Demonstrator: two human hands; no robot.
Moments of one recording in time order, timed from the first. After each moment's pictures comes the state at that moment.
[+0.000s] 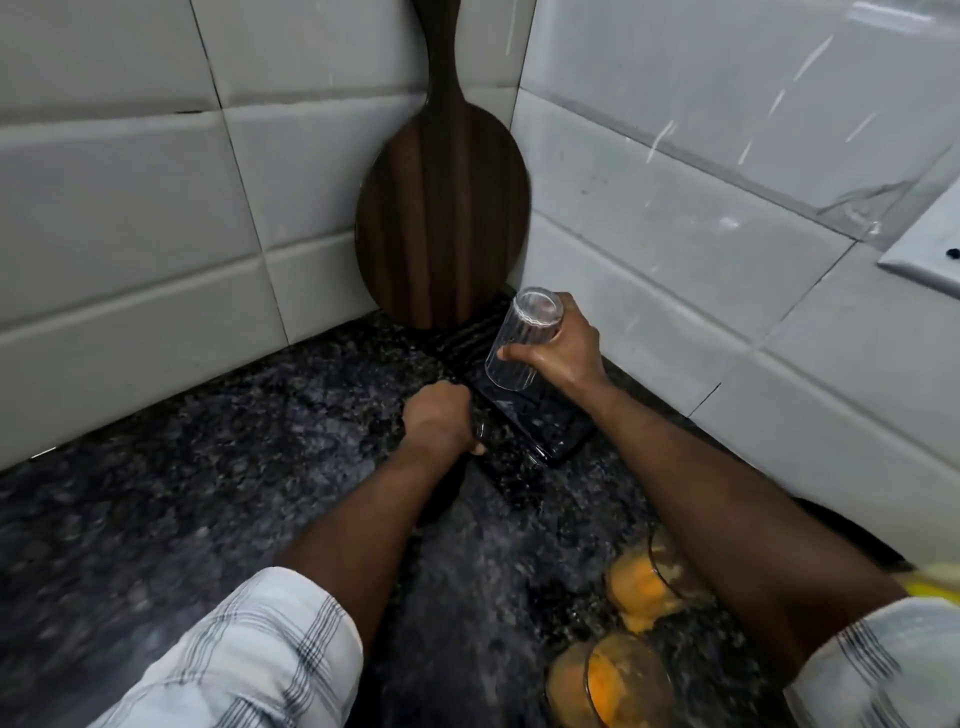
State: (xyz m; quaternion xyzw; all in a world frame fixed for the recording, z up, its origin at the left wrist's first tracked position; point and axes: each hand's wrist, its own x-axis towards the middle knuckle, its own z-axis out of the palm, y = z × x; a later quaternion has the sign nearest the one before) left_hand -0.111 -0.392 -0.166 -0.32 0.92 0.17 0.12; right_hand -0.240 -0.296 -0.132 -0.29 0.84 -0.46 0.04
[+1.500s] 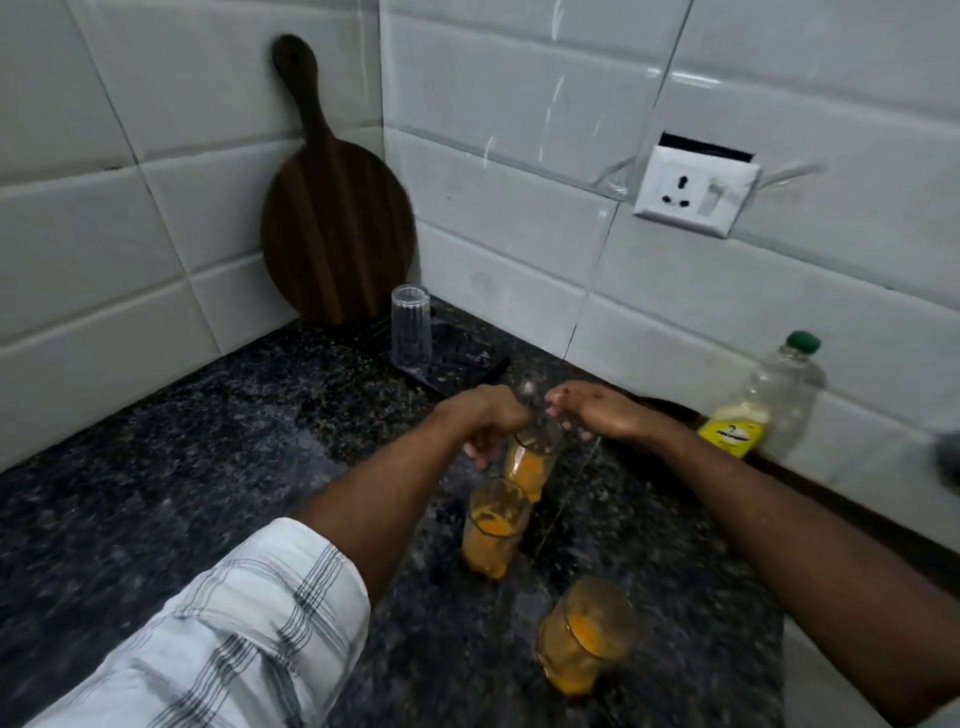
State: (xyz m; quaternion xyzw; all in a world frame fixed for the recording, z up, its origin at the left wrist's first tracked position) left_hand -0.079 -0.210 -0.080 -0.16 0.89 0.34 0.24; right_hand -0.176 -0.056 -0.108 -0.22 0.88 -0.32 0.27
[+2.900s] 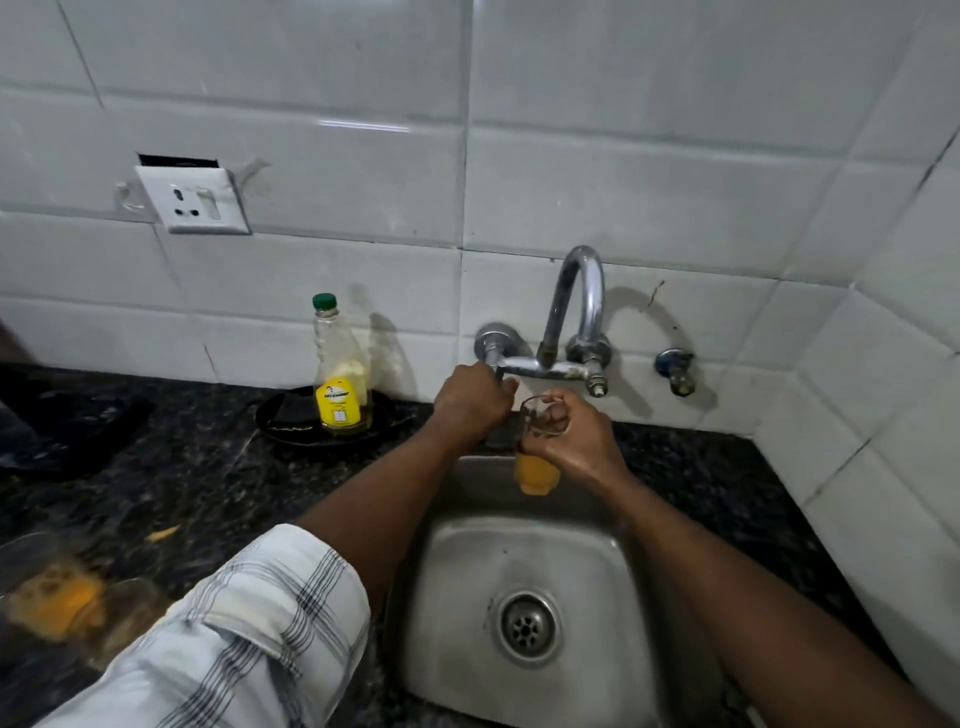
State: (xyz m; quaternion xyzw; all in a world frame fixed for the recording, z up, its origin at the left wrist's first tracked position) left_hand -0.120 0.262 -0.047 0.05 0.95 0.29 -0.01; right_hand -0.069 0.412 -0.081 0.00 0.87 -0.48 -0.09
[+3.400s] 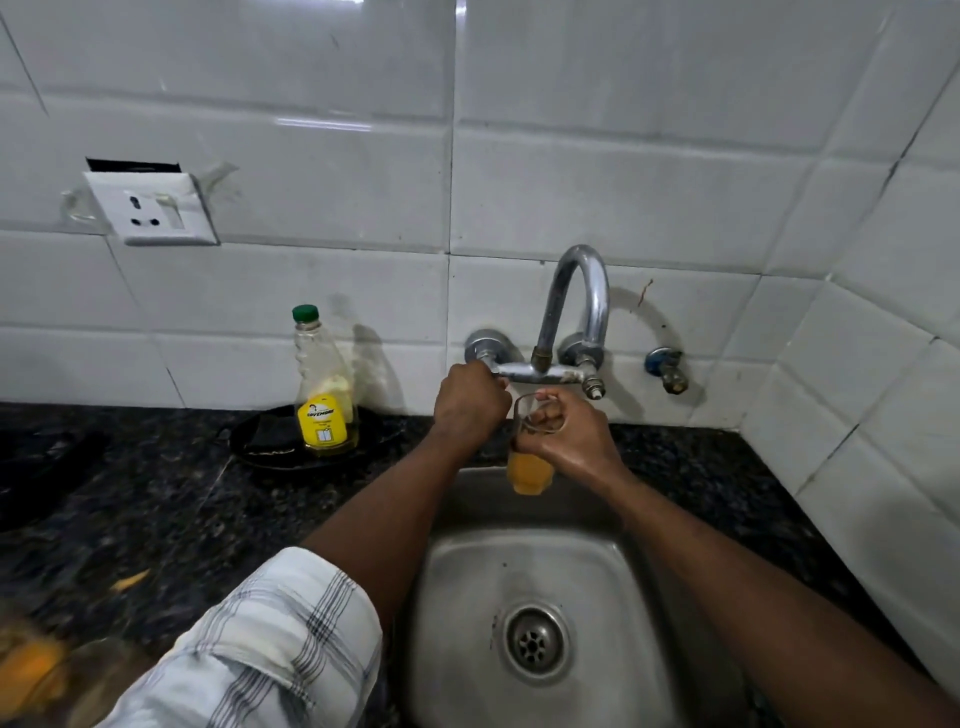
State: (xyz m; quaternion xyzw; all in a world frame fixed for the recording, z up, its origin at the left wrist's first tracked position) left_hand -0.139 0.260 -0.055 0.05 0.95 0.32 -0.05; right_hand -0.080 0.396 -0.082 0.04 0.88 -0.46 -0.12
